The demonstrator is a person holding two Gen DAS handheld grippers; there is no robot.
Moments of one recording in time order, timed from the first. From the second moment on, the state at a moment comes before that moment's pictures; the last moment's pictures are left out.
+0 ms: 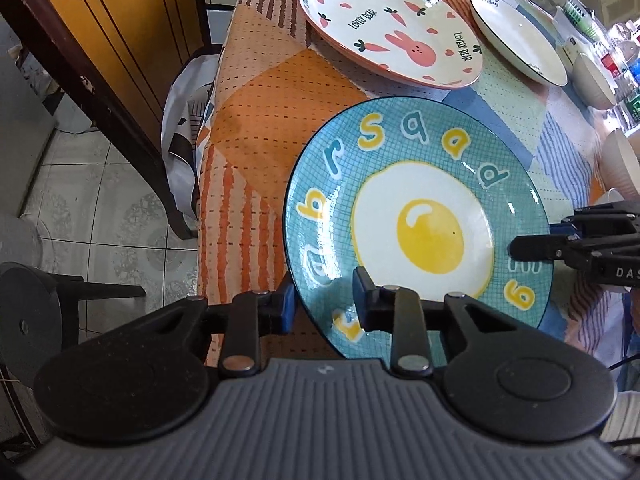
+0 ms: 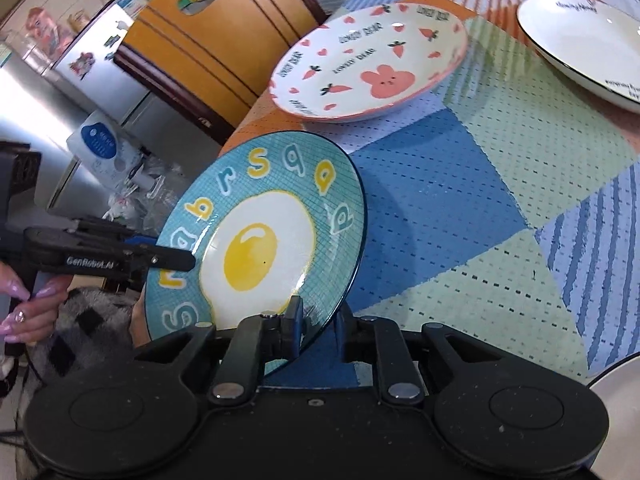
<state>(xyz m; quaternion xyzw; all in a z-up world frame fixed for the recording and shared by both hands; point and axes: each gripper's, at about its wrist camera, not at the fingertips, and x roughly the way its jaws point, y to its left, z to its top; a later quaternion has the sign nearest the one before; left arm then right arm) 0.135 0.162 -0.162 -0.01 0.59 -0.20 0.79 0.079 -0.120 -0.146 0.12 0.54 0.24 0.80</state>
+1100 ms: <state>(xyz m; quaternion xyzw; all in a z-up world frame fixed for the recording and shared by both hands) 0.160 0.076 -0.036 0.06 0.50 -0.26 0.82 0.083 -0.198 -0.041 0.12 0.45 0.21 0.86</state>
